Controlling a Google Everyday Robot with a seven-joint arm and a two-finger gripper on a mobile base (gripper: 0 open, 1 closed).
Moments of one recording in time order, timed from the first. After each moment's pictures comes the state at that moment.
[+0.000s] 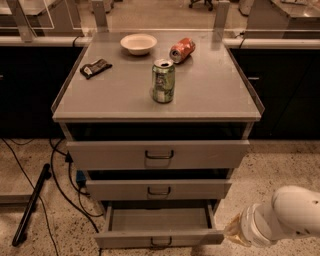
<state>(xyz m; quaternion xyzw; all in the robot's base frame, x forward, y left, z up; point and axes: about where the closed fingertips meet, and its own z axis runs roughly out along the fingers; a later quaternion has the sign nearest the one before) 0.360 -0.220 0.563 -0.54 0.82 0.09 0.16</state>
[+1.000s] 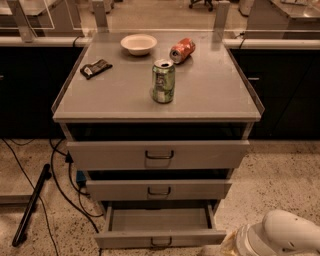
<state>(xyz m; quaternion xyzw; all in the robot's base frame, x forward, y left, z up) 0.350 -0.235 0.442 -0.51 0.84 0.13 0.15</state>
